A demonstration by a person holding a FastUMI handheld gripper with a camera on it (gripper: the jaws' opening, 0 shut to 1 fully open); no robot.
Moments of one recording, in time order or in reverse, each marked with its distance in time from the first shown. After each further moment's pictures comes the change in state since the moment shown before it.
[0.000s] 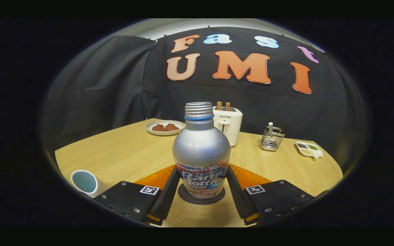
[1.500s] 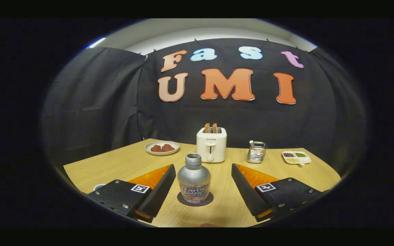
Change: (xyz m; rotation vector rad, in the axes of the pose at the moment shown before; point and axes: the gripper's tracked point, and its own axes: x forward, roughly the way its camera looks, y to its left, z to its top) arm -0.067 -0.037 0.076 0.075 -0.205 -0.061
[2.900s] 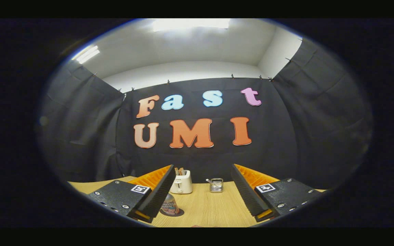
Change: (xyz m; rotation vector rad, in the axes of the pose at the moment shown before) arm -0.142 -0.087 0.112 0.054 -0.418 -0.224
